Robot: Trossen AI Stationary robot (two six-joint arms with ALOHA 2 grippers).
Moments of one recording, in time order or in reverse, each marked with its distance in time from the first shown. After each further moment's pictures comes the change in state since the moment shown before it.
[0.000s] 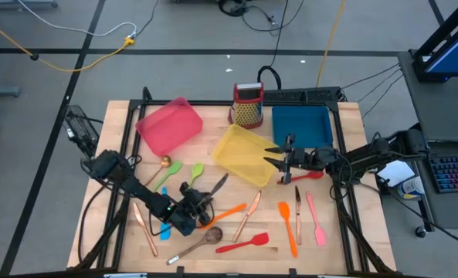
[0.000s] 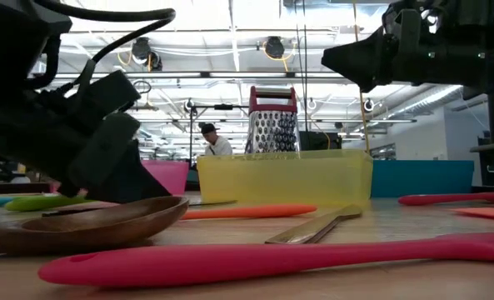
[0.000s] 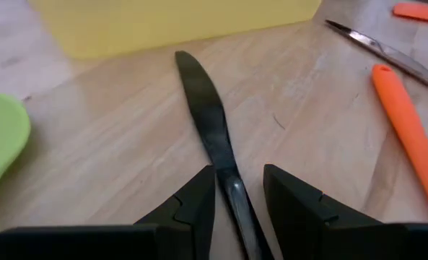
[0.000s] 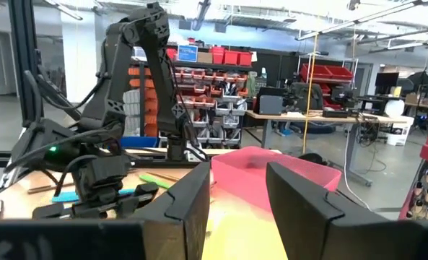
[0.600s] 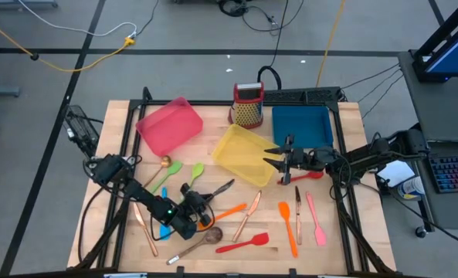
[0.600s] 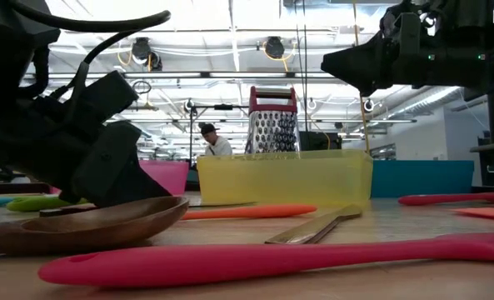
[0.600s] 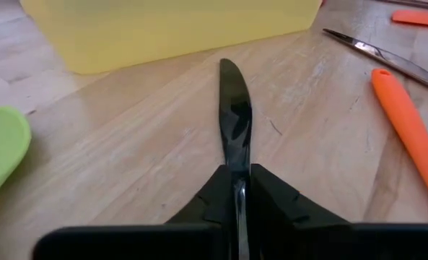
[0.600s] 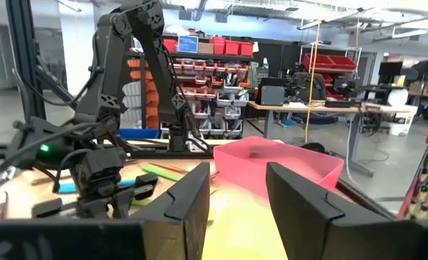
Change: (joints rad) left arm -0.028 0.067 0.022 -0.047 -0.045 -0.041; right arm 0.000 0.000 0.000 -0.025 0.000 0.033
